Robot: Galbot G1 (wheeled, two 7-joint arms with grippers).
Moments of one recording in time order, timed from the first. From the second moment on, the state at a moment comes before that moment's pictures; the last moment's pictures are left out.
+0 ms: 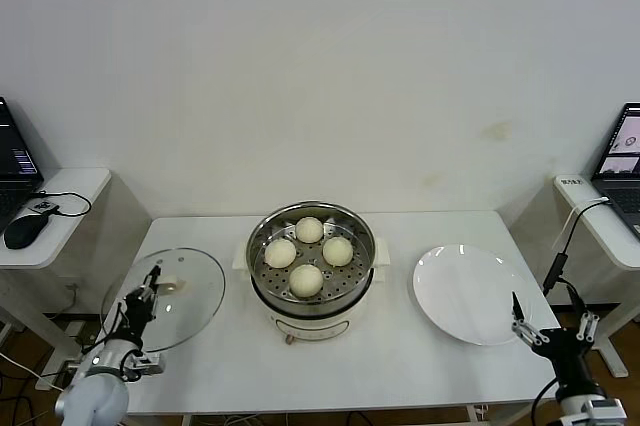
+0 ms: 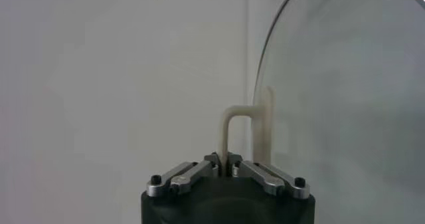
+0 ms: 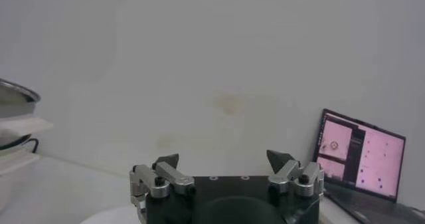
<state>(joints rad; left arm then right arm) 1.29 -1.12 -0.65 -1.59 1.13 -0.08 -0.14 -1.72 1.29 0.91 2.05 0.13 0.17 -0.06</state>
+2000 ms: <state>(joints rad) 0.91 -1.33 0.05 -1.82 1.36 0.47 0.28 -1.61 1.52 0.72 1.88 -0.26 0.25 0.04</state>
